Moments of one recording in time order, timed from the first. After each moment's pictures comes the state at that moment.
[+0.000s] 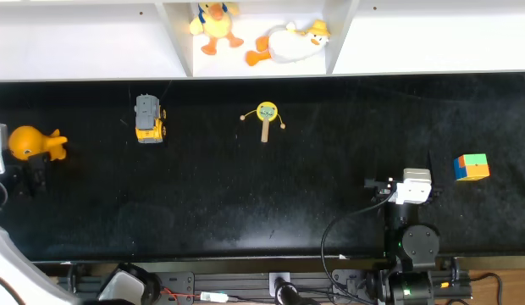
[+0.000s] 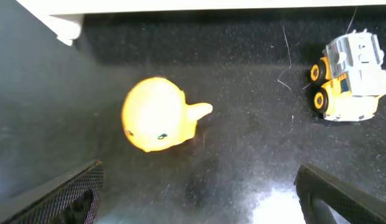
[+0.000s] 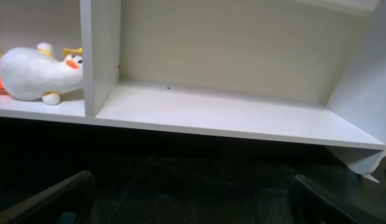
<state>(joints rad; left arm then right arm) 0.96 1.20 1.07 -0.85 0.54 0.75 0.07 0.01 0.02 0.00 0.17 -0.14</state>
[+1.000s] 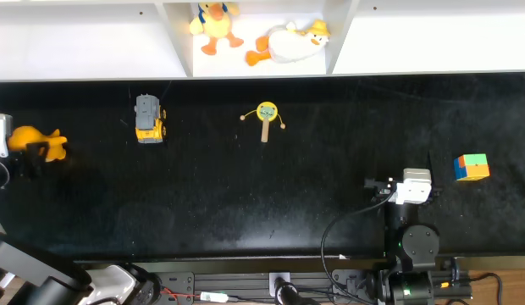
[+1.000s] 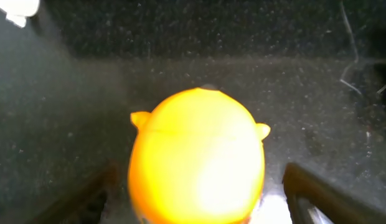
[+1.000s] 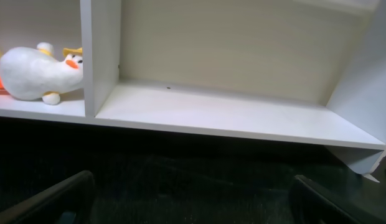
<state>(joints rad) 0.93 1.56 1.05 -0.54 0.54 0.76 0.07 0.01 0.02 0.00 0.17 -0.14</state>
